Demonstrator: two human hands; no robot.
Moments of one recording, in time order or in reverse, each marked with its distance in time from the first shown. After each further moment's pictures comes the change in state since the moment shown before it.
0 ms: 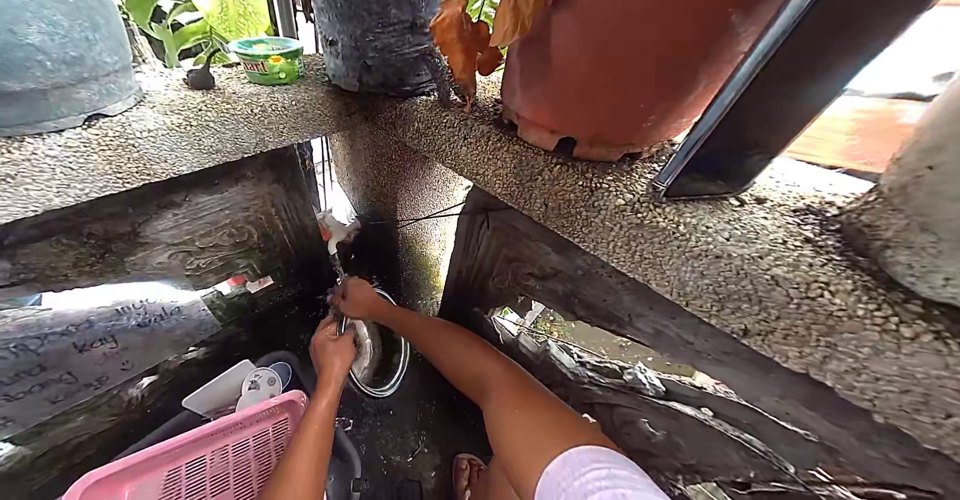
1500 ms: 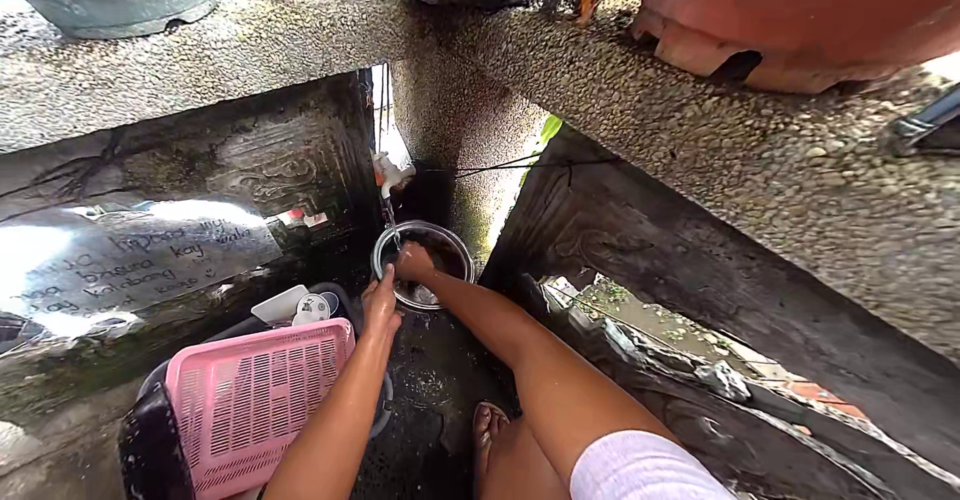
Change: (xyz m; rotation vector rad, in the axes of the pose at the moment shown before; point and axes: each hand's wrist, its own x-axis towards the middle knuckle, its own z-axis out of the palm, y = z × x) left_hand -0.025 0.018 0.004 -0.905 0.027 -0.647; right_hand -0.011 0.016 0.046 -0.068 -0.100 0.244
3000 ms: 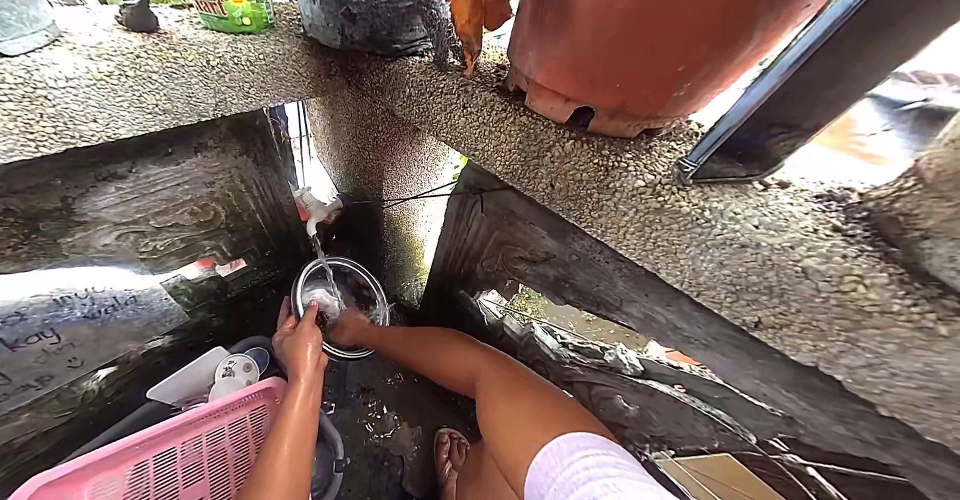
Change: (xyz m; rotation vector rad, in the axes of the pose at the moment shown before) left_hand 0.022 0.012 -0.001 0.180 0.145 0.409; right_hand -0.026 0.007 0.033 0.063 -0.223 0.060
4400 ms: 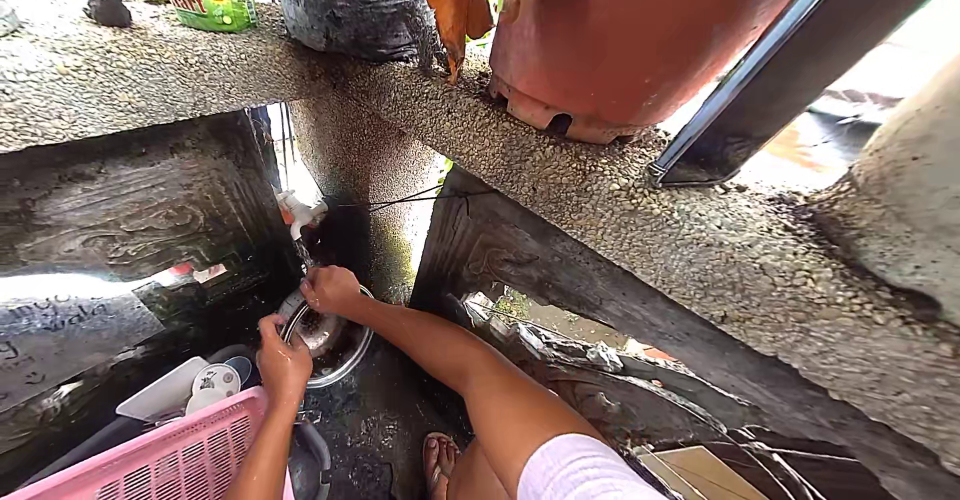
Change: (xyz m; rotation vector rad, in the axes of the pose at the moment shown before) left_hand 0.005 -0.018 -0.033 0.810 -0.169 0.375; right_hand -0.003 -0.031 -0.074 -0.193 0.446 -0.244
